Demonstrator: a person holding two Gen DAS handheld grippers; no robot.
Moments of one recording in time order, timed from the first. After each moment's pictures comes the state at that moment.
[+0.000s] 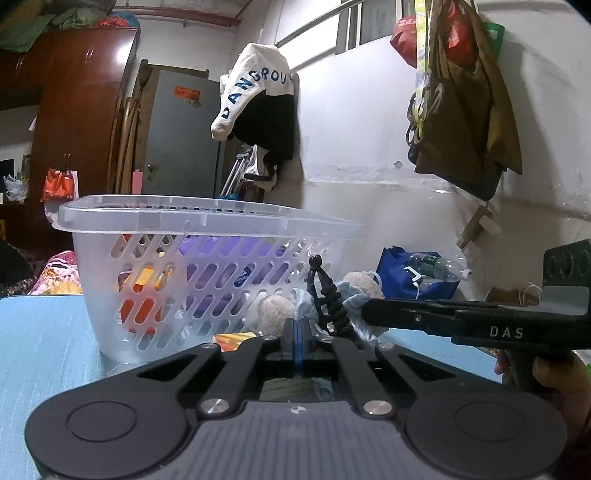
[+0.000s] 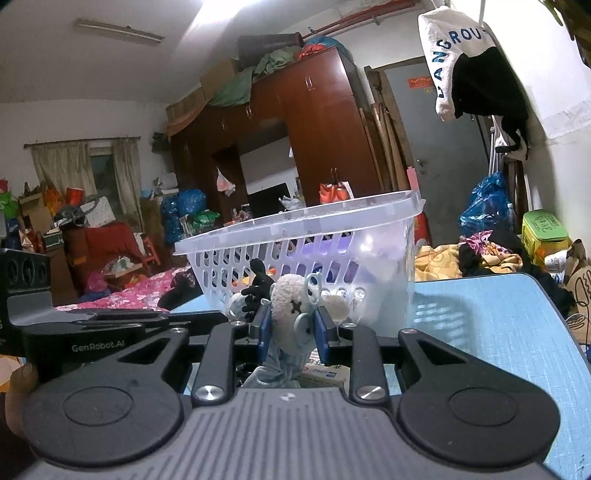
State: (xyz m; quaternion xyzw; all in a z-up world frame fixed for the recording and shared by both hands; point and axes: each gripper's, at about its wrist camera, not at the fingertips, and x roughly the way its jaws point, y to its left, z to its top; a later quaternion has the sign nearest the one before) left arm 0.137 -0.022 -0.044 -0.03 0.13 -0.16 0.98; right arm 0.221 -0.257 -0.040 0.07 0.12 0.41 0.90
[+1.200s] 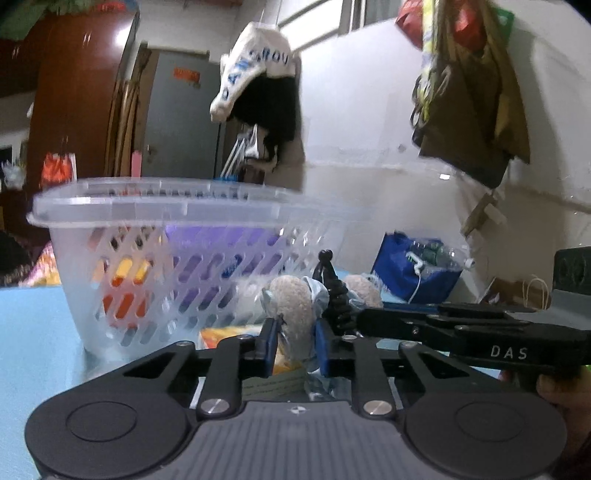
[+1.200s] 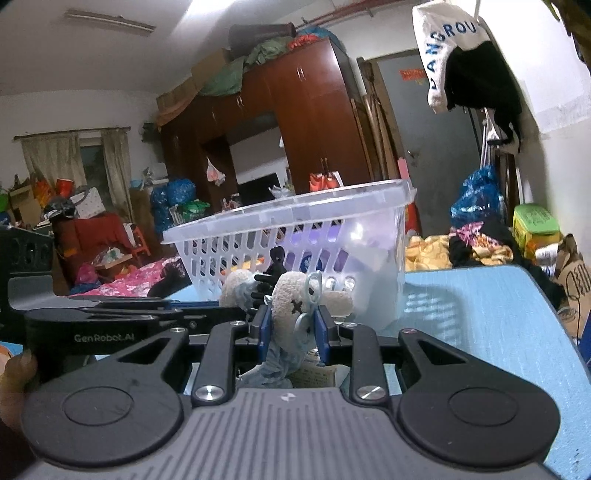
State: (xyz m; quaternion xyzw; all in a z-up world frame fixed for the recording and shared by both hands) left arm 0.154 -0.035 -0.042 -0.03 0.16 -0.16 0.97; right arm 0.214 -0.255 -0.040 0.06 0.14 0.40 0.90
